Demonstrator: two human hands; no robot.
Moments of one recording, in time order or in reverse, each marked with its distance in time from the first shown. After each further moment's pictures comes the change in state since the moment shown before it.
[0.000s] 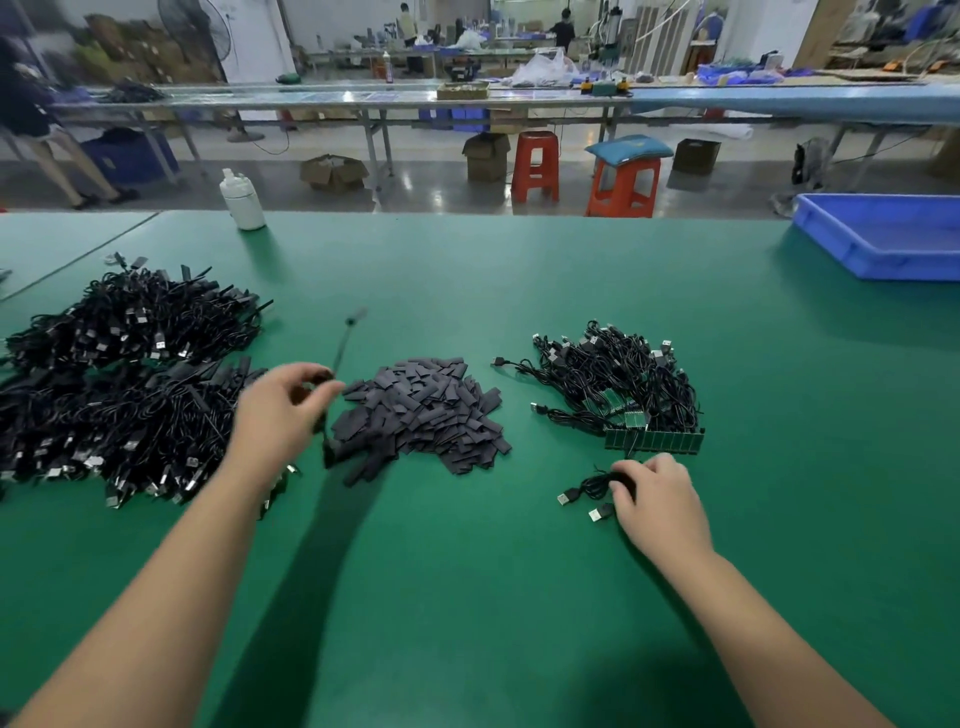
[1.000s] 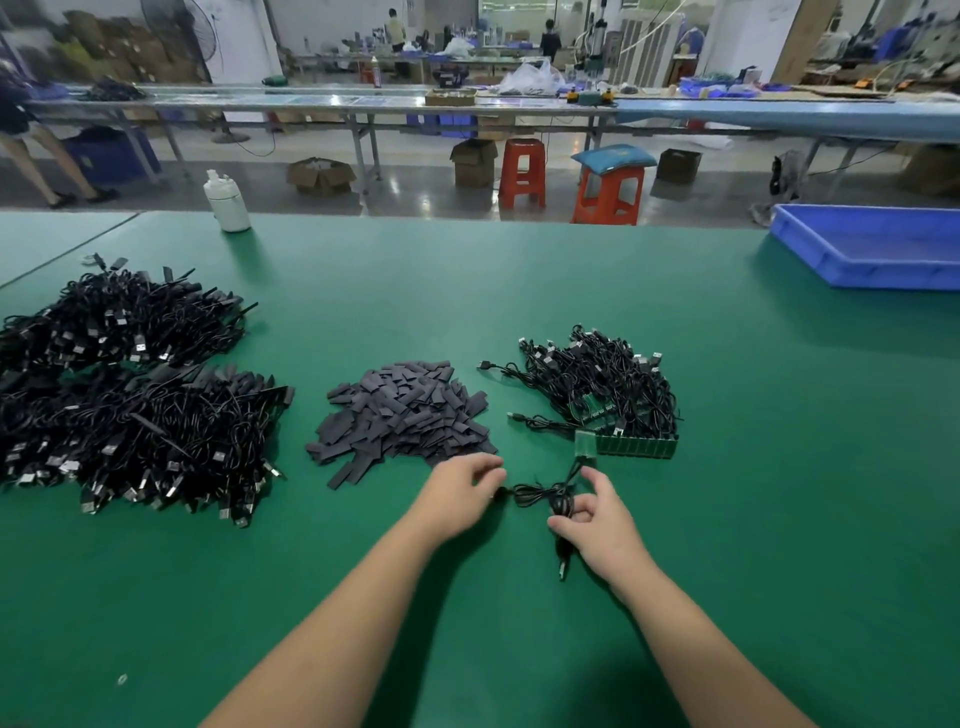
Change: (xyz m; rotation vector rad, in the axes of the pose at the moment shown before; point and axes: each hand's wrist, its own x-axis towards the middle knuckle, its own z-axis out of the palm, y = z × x) left_hand -0.075 0.054 0.165 -0.032 -0.567 0.060; right_hand -0.022 -0.036 0.018 0.860 -0.294 0.256
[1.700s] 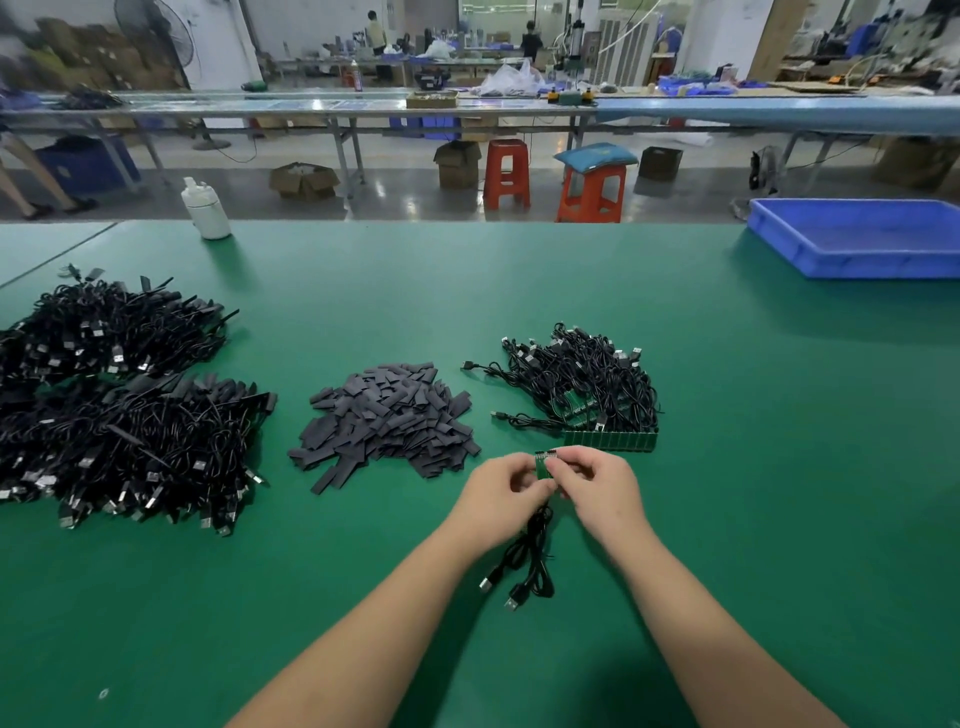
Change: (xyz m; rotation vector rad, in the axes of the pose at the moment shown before) left_hand -0.018 0.062 0.033 -0.181 -0.049 0.079; right_hand -0.003 -0.036 -0.023 0.019 0.163 -0.231
